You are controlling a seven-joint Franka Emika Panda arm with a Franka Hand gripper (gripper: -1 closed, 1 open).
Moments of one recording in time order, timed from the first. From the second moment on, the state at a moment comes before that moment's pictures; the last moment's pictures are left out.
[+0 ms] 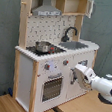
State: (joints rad) arm -0.38 -1.52 1.61 -2.65 0.13 3.10 0.15
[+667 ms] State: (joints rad) arm -0.46 -1.52 1.67 -2.67 0.13 3.17 0.37
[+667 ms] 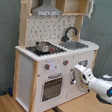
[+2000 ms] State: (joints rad) arm -0.66 -1.53 1.74 -2.61 0.15 3.37 0.66
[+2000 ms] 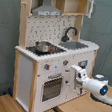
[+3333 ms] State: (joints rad) arm -0.85 -1.54 1.76 -2.47 0.16 3.39 0.71
